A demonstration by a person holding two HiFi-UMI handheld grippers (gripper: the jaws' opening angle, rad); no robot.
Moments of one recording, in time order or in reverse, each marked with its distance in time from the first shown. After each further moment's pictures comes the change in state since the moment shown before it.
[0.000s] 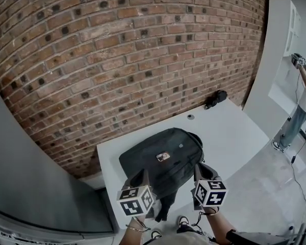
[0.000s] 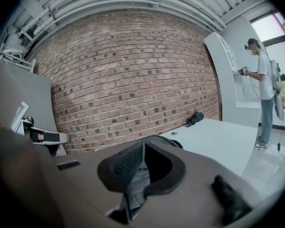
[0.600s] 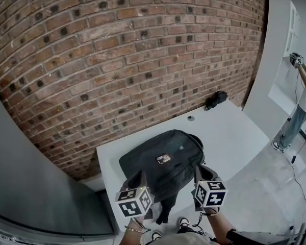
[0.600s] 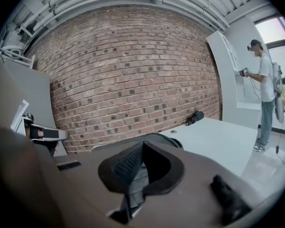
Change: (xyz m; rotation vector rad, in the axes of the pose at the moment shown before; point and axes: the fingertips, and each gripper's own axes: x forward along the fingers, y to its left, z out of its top) left arm 0.007 0.016 0.001 -0.013 0.004 0.018; right arm 0.010 -0.001 -0.004 -0.018 0.031 -0.008
